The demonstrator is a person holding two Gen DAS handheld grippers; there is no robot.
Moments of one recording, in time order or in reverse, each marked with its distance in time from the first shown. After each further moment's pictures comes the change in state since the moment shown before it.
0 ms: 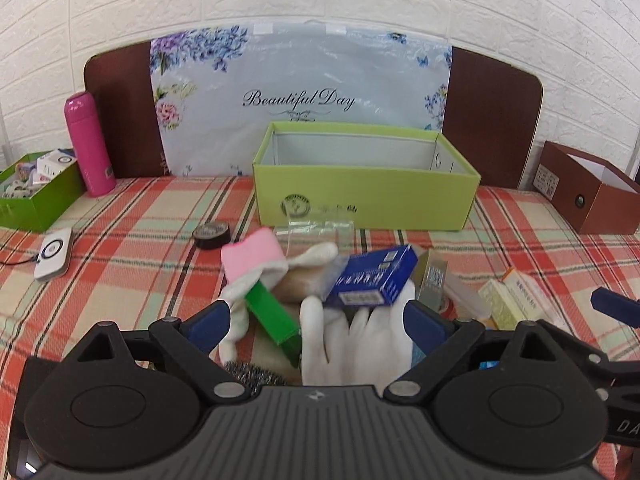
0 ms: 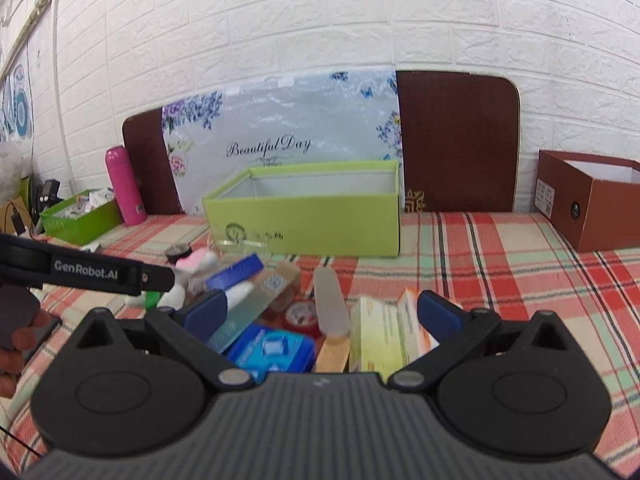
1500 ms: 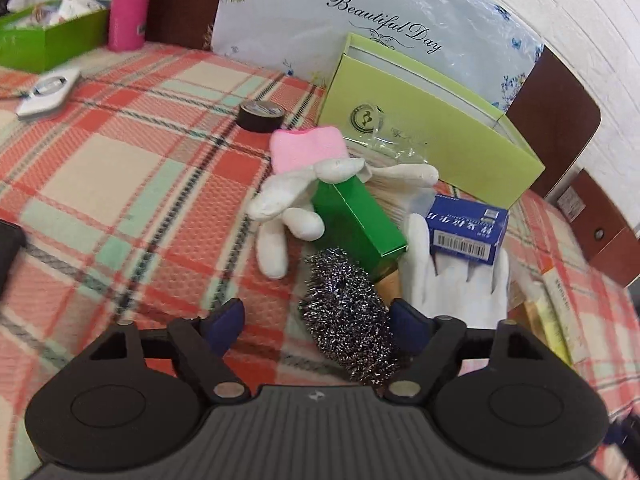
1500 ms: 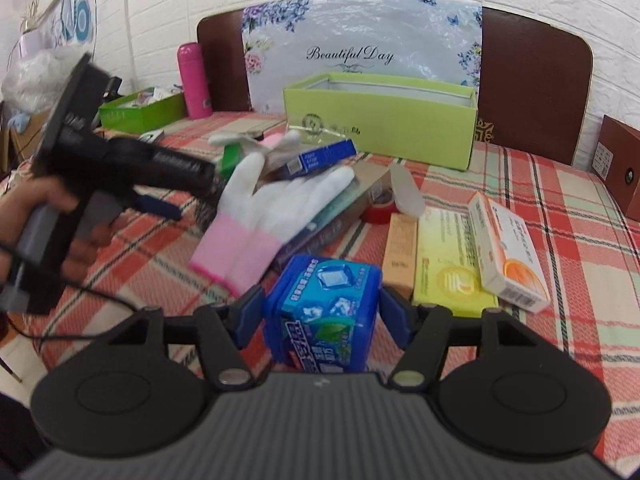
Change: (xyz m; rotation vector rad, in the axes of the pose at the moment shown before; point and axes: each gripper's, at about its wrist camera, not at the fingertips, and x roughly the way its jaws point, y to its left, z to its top) left arm 0.060 0.071 -0.045 -0.324 0.168 -0.112; right arm -0.021 0.032 -0.049 -0.172 0.229 0.142
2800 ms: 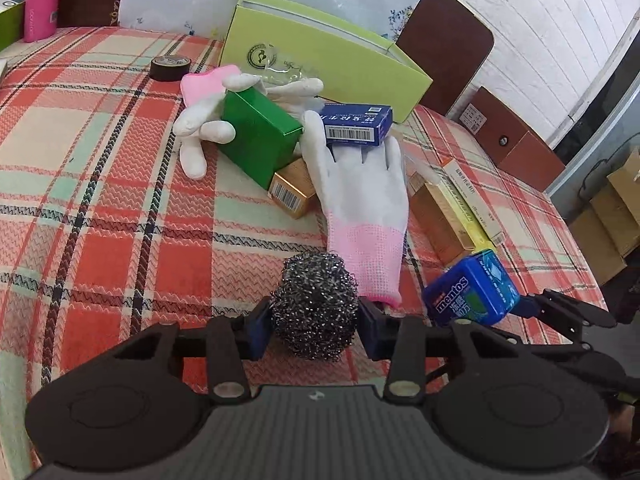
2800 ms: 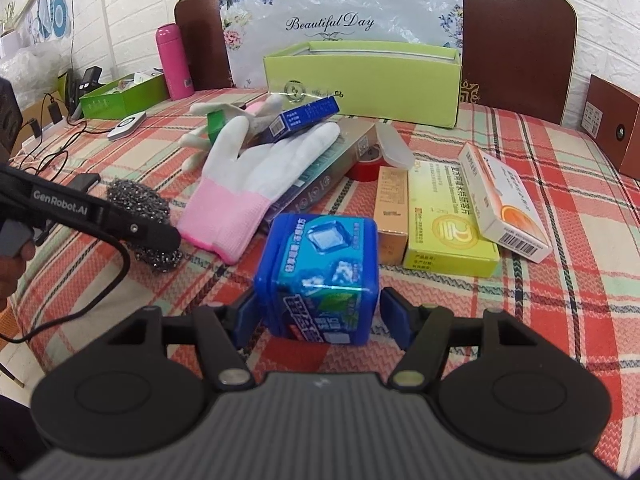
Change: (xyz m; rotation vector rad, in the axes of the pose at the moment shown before) left arm -0.038 0.001 -0.046 0.199 0.133 -0.251; right arm 0.012 -0.002 -0.013 0.071 0.064 -0.025
